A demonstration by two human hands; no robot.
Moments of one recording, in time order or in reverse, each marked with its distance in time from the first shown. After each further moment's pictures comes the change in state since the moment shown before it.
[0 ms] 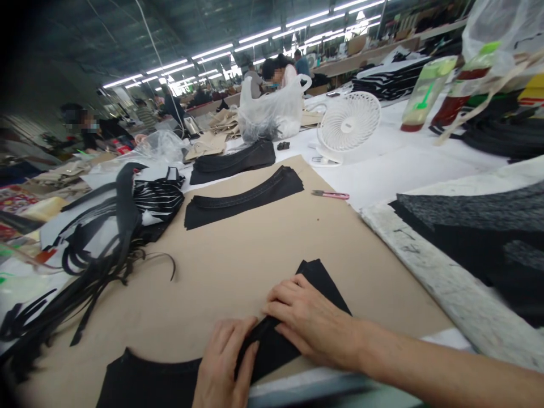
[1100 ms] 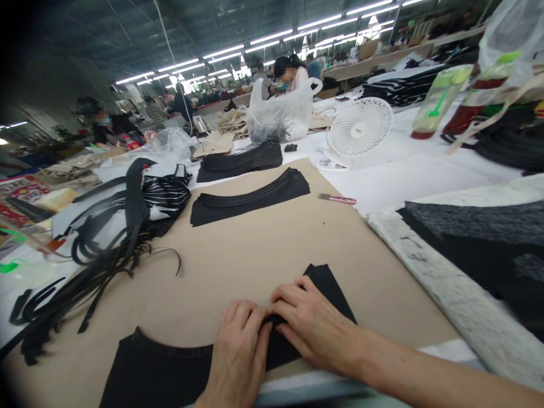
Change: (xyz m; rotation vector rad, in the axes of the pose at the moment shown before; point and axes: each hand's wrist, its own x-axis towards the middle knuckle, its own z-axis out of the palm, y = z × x) left_hand 0.032 0.025 -0.006 0.075 -0.042 -0.030; right_hand 0.004 -0.005 0.004 -0.037 0.051 0.021
